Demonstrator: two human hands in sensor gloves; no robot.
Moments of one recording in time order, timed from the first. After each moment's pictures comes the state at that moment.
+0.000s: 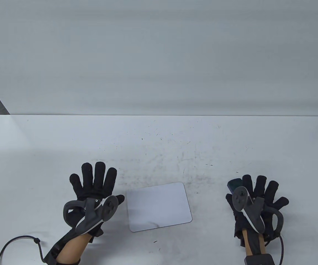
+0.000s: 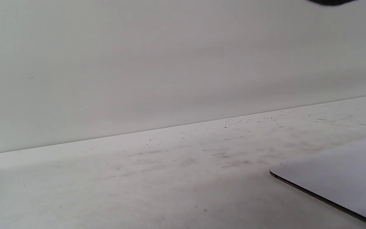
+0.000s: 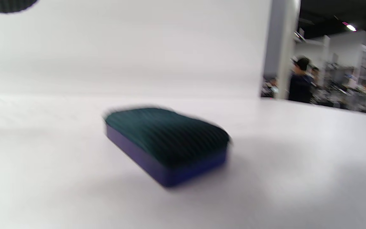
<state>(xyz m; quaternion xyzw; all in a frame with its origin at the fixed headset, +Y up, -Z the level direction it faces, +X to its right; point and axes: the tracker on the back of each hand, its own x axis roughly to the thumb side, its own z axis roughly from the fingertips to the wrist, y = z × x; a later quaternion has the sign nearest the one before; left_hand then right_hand) -0.213 -0.695 -0.295 0.11 -0.05 -0.07 0.99 0.230 -0.708 -0.298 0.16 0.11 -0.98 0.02</state>
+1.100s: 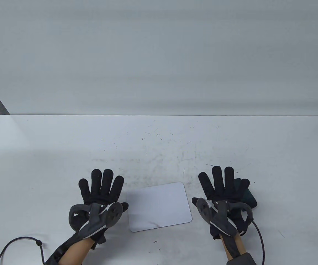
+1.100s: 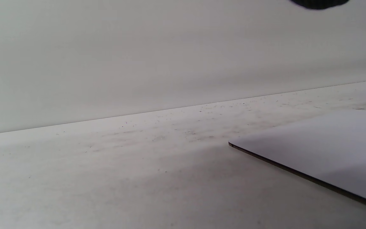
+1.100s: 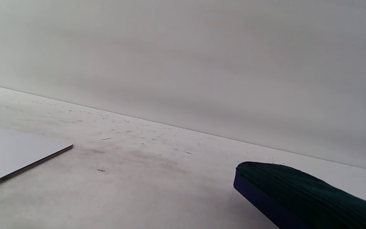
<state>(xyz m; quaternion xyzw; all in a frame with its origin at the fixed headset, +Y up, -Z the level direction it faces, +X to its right) -0.200 -0.711 -0.286 0.08 -0.09 -0.06 0.99 0.145 -0.709 -0.295 -0.02 0.15 -0.98 0.08</state>
